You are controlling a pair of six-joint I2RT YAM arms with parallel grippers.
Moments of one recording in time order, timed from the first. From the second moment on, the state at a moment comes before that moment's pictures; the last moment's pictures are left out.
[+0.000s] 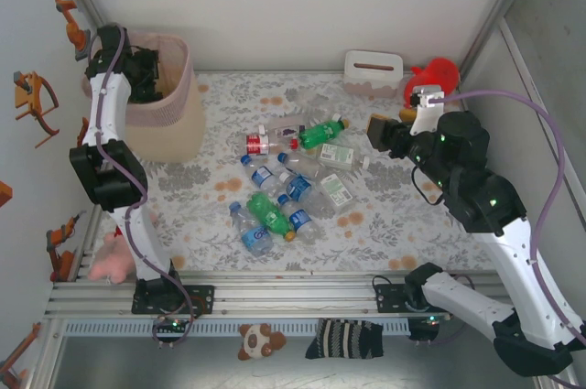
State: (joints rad) left arm 0.11 2.08 2.09 -0.84 0.21 -1.45; right arm 0.53 0.90 1.31 -0.68 0.07 0.25
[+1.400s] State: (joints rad) left arm 0.04 1.13 1.14 -0.44 0.43 -0.50; right arm 0.53 1.24 1.31 -0.85 -0.03 0.27
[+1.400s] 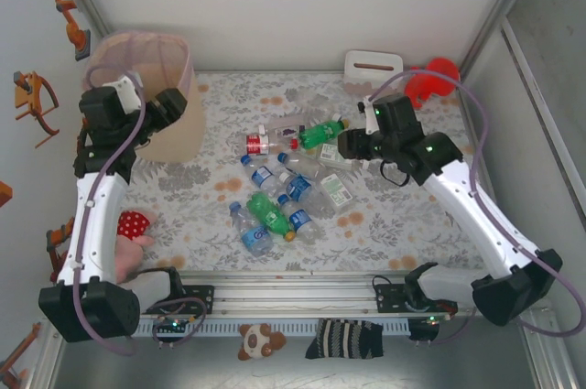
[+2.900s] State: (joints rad) left arm 0.02 0.90 1.06 -0.46 0.52 -0.45; right arm 0.48 1.93 1.42 -0.76 -0.50 0.31
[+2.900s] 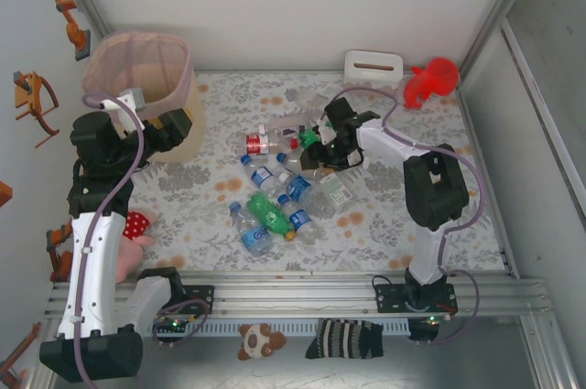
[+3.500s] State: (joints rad) left arm 0.00 0.89 1.05 -0.43 0.52 -0.49; right arm 0.48 1.83 1.42 -0.79 -0.45 0.32
